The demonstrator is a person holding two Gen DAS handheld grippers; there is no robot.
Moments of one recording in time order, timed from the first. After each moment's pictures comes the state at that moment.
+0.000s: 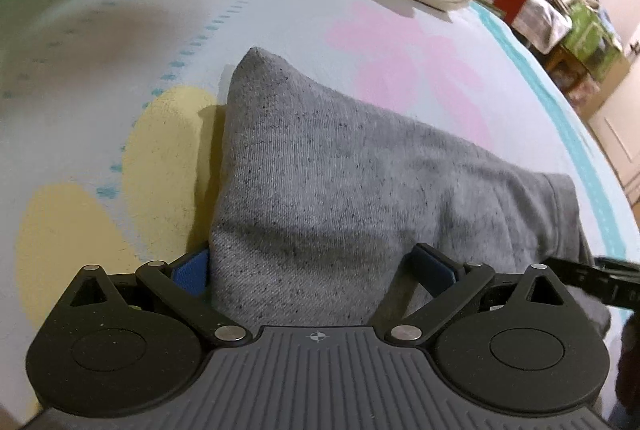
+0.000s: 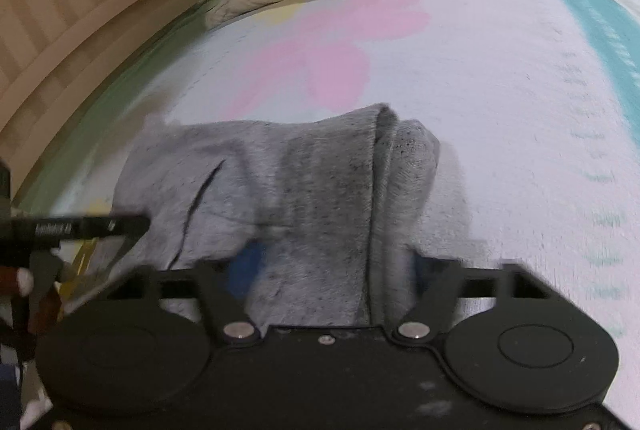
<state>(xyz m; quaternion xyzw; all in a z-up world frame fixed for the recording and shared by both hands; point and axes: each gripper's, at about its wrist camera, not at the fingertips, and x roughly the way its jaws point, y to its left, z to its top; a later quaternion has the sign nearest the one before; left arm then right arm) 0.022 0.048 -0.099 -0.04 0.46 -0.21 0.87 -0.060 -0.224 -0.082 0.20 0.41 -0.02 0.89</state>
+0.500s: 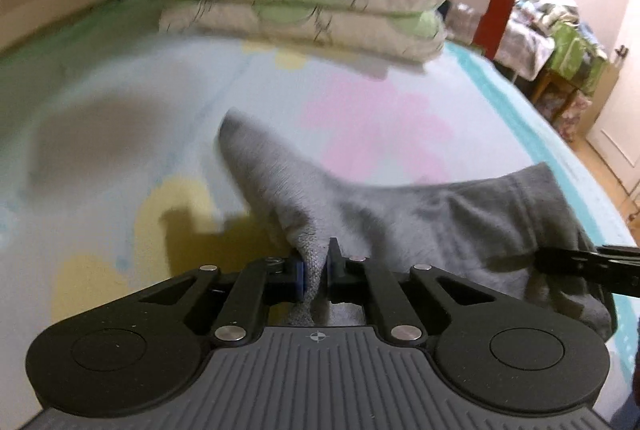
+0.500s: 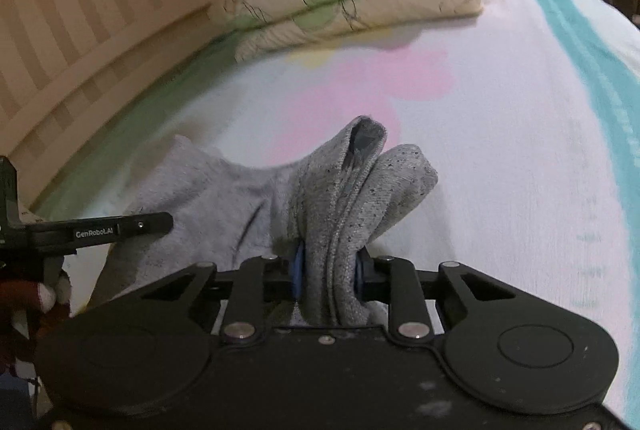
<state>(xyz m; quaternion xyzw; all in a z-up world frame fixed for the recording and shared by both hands) -0.002 0.029 -0.041 0.00 0.36 -0.21 0.91 -0.076 -0.198 -0.025 0.18 0.35 0.00 0.92</state>
